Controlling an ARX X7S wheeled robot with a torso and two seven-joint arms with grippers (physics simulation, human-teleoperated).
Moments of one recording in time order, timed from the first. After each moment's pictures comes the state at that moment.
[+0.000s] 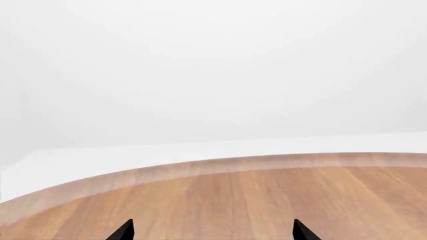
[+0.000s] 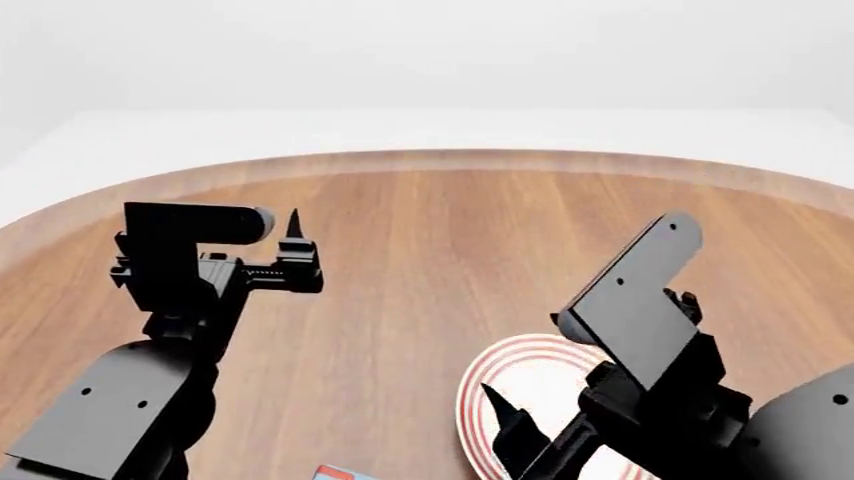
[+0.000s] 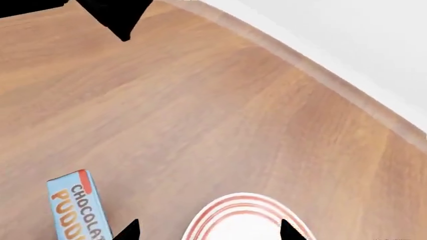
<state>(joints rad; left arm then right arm) -0.50 -0.25 0.03 0.52 -0.35 -0.95 -0.18 1.01 0.78 -0.39 -0.66 2.13 1.37 1.02</state>
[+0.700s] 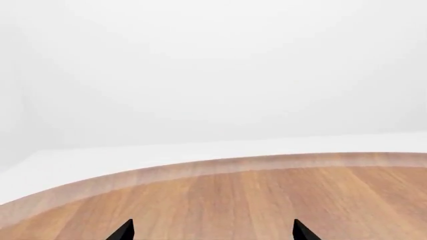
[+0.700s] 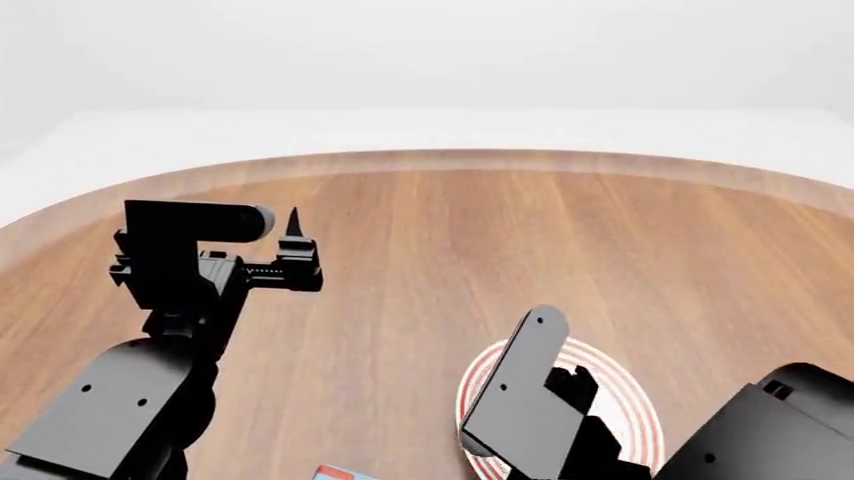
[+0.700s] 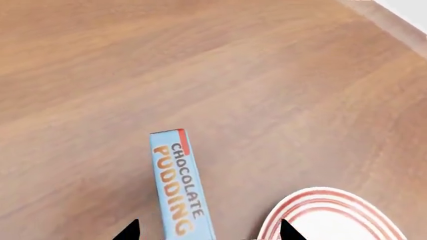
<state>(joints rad) -0.51 -0.26 0.04 0.51 -0.37 -0.95 -0.20 0.96 0.63 -0.59 -0.69 2.16 1.38 1.02</state>
